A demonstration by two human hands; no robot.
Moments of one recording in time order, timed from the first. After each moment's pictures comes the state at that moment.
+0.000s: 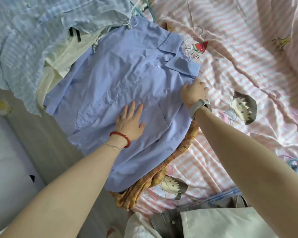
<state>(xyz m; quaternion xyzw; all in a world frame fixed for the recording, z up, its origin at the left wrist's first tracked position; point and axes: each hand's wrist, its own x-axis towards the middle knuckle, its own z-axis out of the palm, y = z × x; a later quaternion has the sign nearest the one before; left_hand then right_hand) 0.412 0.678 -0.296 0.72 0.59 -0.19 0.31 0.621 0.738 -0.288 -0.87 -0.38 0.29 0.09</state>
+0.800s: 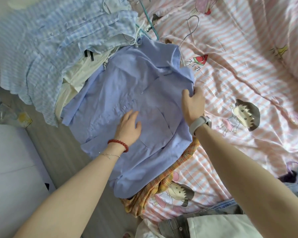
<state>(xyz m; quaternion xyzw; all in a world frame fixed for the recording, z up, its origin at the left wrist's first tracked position) 0.402 0.686 -0.267 0.66 0.66 -0.01 0.36 0.601 0.713 -0.240 -0.81 -0.30 0.39 0.33</state>
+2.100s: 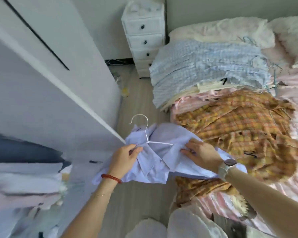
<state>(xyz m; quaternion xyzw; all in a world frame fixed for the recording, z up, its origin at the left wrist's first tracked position) 0.139 0.351 -0.089 0.41 0.85 0.24 0.23 0.358 0.507 -0.125 -0.29 -0.92 0.24 0.10</state>
